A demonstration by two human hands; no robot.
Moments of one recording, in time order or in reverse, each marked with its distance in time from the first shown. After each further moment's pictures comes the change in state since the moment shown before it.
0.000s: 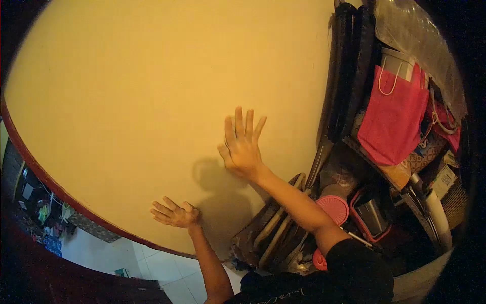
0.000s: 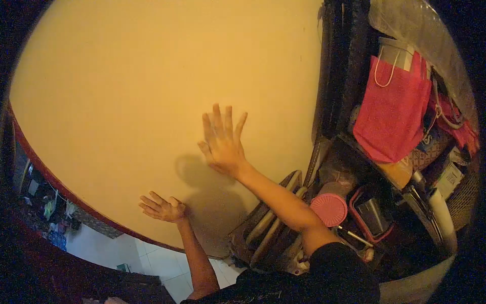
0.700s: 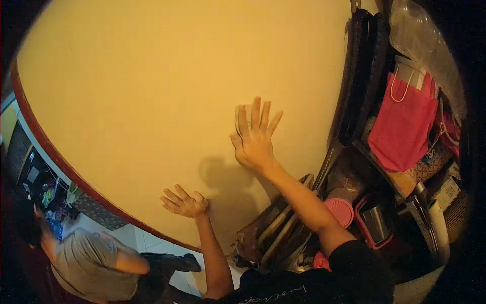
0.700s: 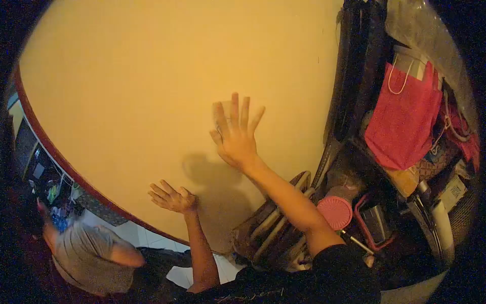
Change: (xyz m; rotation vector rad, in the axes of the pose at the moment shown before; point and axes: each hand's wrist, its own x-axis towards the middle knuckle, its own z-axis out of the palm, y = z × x) left_hand 0.000 -0.001 0.001 -0.038 0.024 0.012; right_hand 0.026 -0.024 -0.019 -0.086 -0.049 0.052
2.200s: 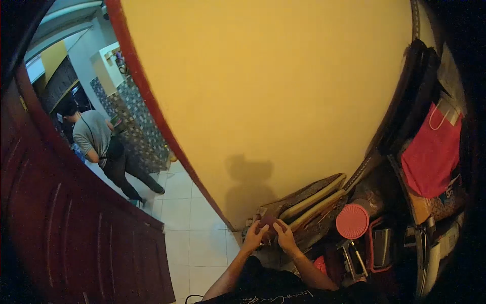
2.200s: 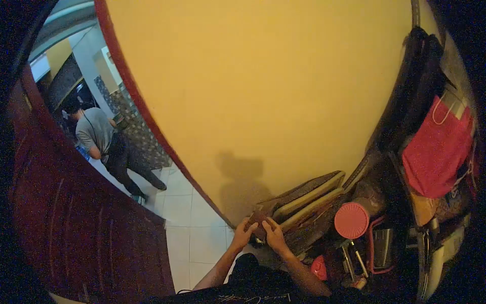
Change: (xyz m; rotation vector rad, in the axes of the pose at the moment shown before) left_hand -0.203 -0.008 -0.241 -0.993 -1.227 -1.061; right_hand -0.368 -0.117 -0.089 1.362 -0.752 1.273
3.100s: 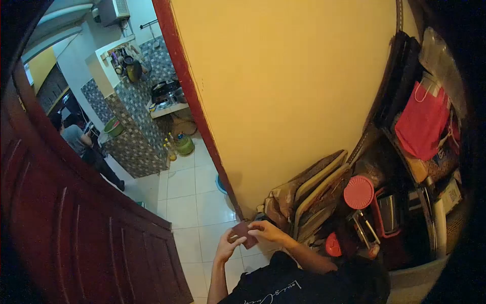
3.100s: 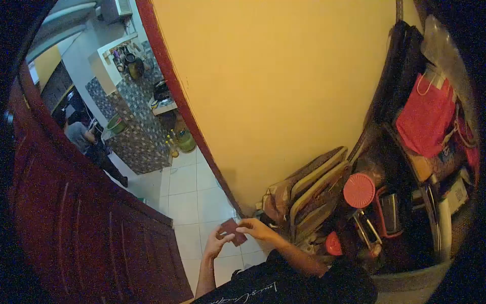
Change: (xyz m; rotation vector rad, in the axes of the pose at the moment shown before) left_hand -0.129 0.059 -0.213 -0.204 -0.083 -0.188; right_hand -0.052 0.021 0.152 -0.303 -0.565 -0.042
